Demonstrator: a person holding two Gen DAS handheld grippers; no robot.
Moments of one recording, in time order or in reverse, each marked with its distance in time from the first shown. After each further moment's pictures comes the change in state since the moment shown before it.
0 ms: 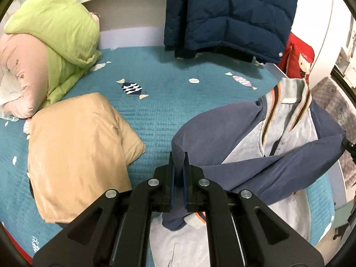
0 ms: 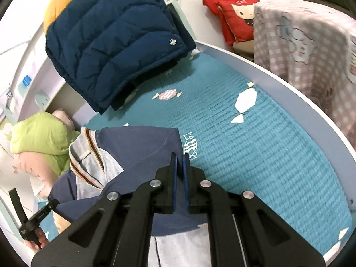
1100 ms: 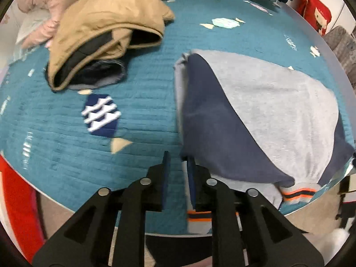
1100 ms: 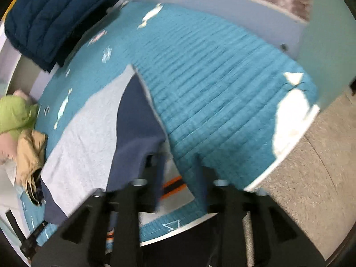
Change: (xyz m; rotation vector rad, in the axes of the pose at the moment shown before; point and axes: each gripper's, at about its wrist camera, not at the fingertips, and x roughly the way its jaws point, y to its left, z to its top) left arm -0.037 0.017 -0.232 -0.034 0.318 0.129; right arm -0.088 -0.103 -0.200 0.165 0.202 -0.309
